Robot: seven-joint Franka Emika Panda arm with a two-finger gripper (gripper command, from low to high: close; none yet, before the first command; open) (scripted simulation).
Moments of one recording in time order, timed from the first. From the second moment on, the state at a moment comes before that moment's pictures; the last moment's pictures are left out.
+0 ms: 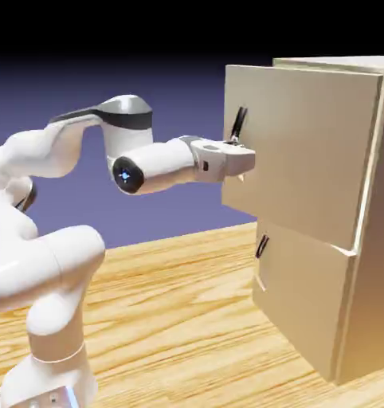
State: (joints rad) arm 2.00 1.43 -2.44 -2.91 2.26 1.71 -0.75
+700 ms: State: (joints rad) arm 1.72 0.79 -2.86 -2.69 1.53 0.97 -1.21
